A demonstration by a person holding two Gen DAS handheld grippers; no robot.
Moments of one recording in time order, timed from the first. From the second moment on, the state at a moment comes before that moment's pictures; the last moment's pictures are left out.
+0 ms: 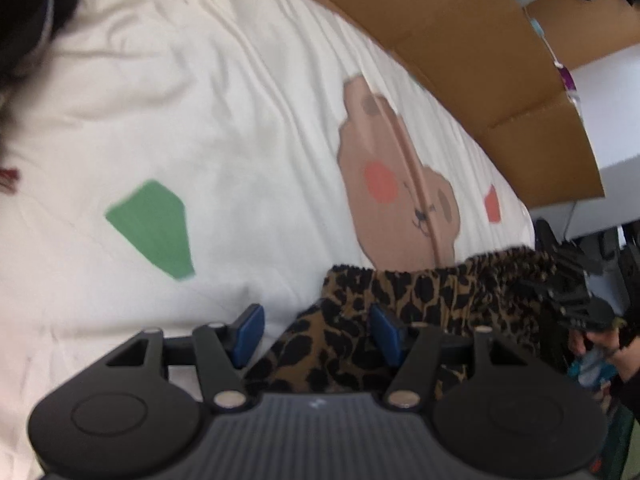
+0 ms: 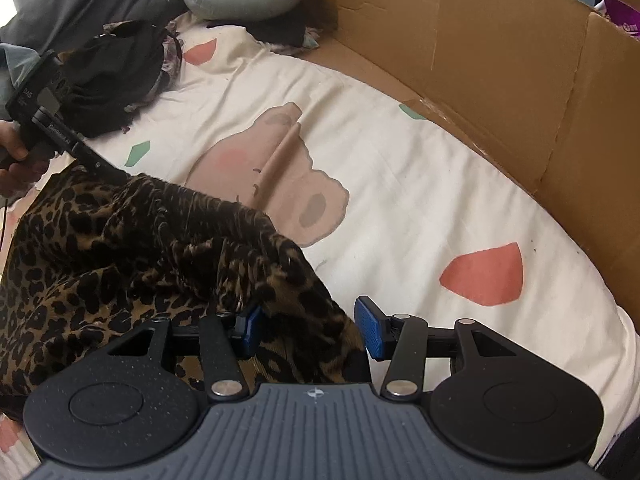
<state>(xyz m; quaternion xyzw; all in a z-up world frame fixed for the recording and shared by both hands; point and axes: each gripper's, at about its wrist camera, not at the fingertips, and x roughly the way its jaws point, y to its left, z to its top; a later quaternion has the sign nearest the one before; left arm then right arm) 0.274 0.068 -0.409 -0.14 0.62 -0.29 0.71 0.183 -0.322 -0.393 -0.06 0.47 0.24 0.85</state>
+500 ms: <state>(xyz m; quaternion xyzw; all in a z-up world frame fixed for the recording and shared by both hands) 0.248 0.051 -0.393 -0.05 0.61 -0.36 0.70 0.196 -0.328 -0.405 -0.03 0.49 0.23 0.84</state>
